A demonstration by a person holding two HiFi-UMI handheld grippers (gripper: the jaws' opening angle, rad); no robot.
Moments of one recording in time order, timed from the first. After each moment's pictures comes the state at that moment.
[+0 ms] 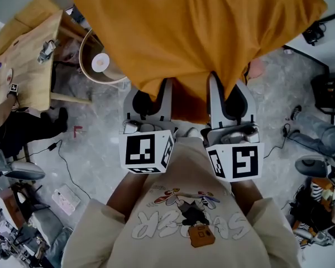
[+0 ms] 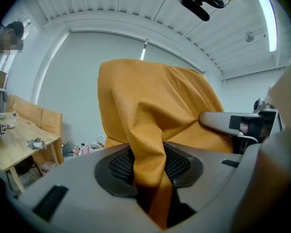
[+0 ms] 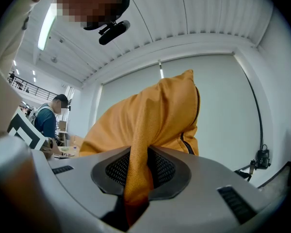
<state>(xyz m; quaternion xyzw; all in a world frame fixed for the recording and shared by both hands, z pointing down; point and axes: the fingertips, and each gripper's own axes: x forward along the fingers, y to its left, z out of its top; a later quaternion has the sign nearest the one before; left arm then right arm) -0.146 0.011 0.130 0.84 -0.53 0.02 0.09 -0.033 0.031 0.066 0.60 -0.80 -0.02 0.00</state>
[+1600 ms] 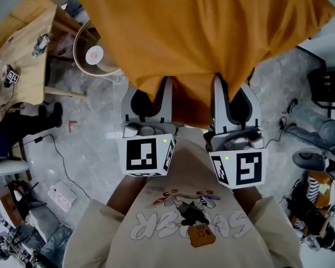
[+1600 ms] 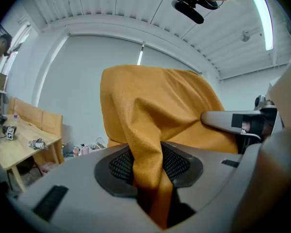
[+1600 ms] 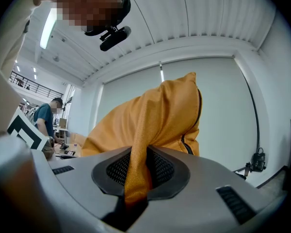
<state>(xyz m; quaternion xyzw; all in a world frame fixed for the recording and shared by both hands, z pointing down) -0.133 0.052 0.124 0.84 -0.53 0.02 0.08 -0.018 0.077 0.060 0.60 -0.80 -0.02 0.01</state>
